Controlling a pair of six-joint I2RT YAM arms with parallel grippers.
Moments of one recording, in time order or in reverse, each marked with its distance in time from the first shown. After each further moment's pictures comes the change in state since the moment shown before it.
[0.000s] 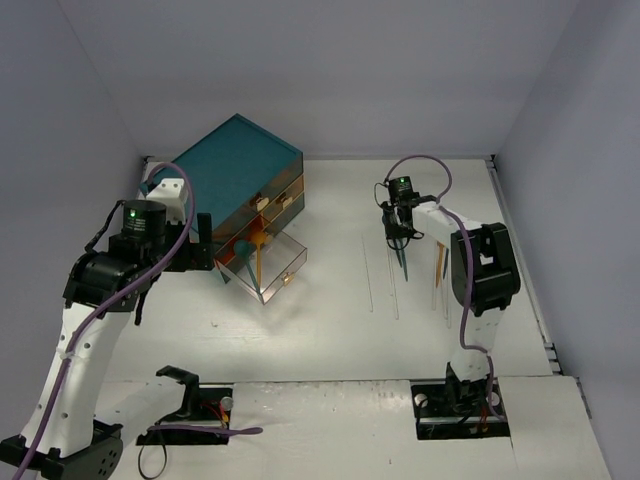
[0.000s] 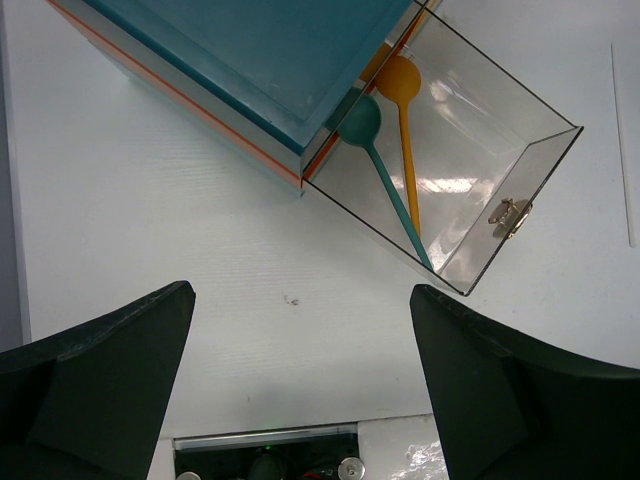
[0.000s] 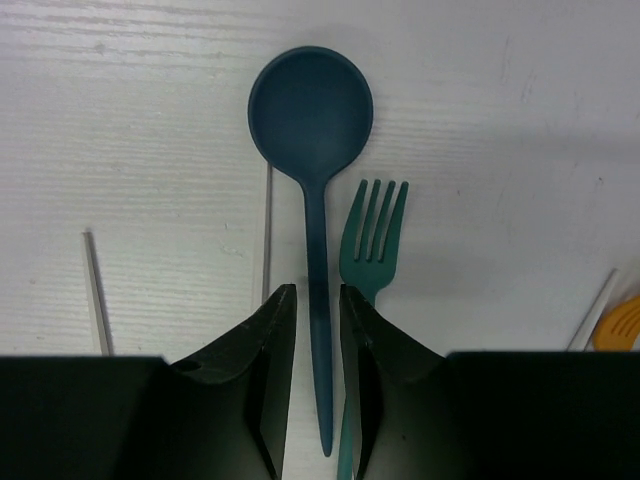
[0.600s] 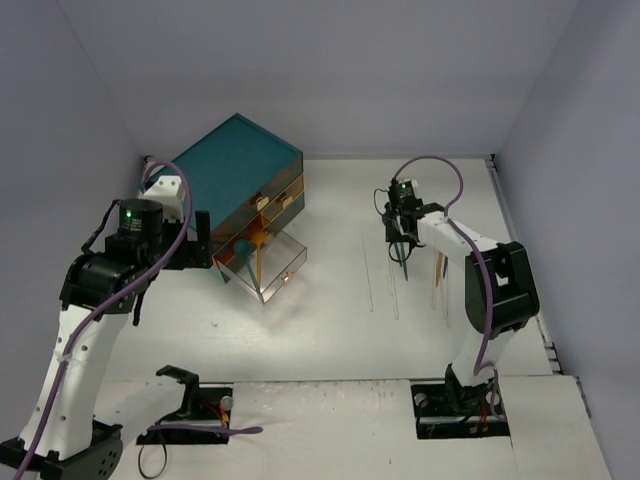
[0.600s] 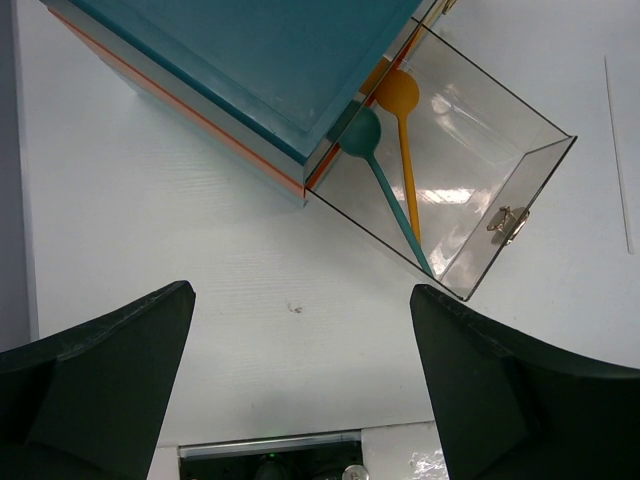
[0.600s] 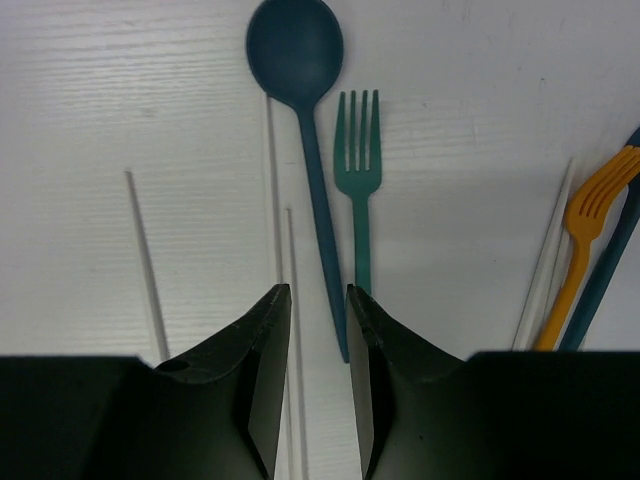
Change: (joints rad) left arm 0.000 -0.005 0.018 0.009 -0.008 0.015; right arm 0.064 -0.216 -0.138 -0.005 0.100 0.151
